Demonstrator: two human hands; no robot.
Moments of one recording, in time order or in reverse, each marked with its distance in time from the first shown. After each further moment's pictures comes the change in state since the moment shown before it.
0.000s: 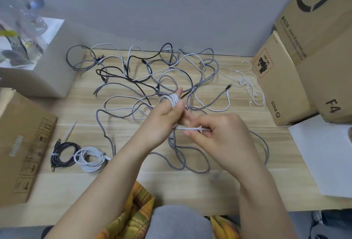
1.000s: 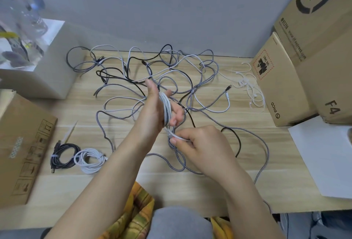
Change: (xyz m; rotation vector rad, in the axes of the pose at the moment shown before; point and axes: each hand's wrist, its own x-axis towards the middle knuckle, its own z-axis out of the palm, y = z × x) left_hand 0.007 0.016 -0.005 -0.369 0.079 -0.178; right_hand 0.001 0.002 0.033 -0.081 -0.172 -0.053
